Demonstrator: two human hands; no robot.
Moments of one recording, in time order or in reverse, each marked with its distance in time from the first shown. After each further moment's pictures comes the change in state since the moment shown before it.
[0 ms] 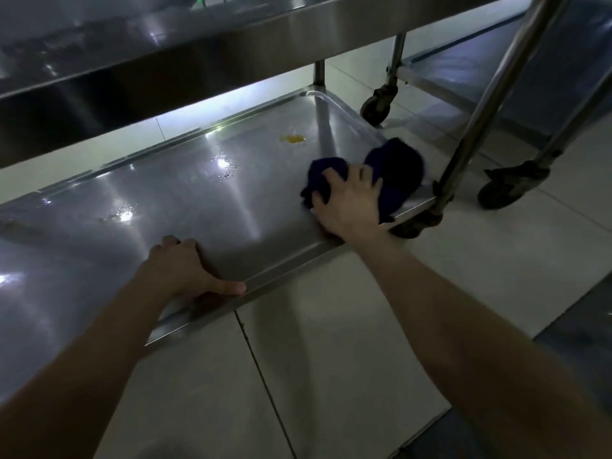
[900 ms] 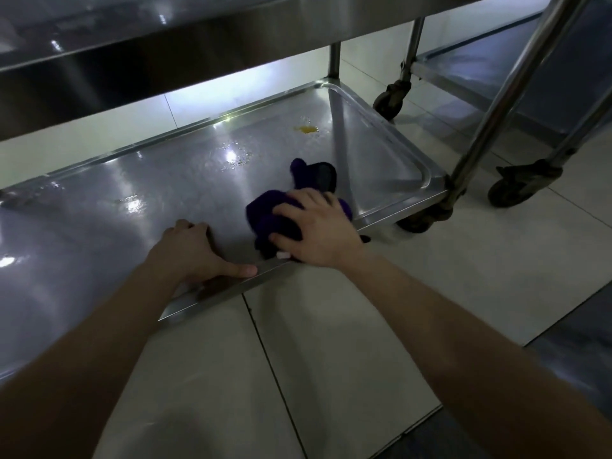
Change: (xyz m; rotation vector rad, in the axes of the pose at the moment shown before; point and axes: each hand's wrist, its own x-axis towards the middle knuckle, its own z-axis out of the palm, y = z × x) left_hand 0.000 -0.010 0.011 -0.032 0.054 0.047; right_hand -0.060 -0.037 0.008 0.144 -0.114 -0.532
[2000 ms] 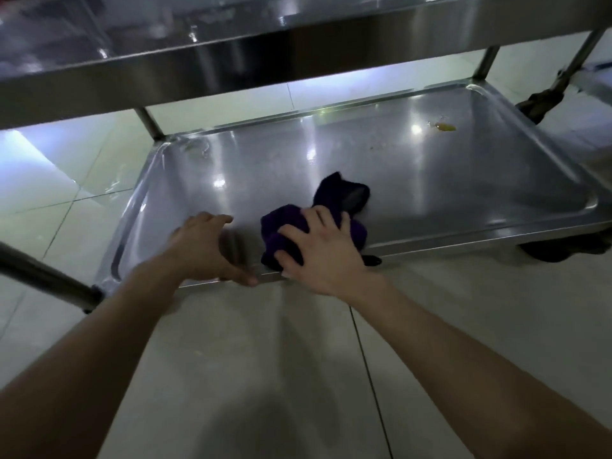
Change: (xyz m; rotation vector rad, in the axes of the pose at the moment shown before) left_hand -0.081 -0.181 0.020 -0.025 0.090 -0.156; right_hand 0.006 -0.191 0.063 0.004 -0.159 -0.226
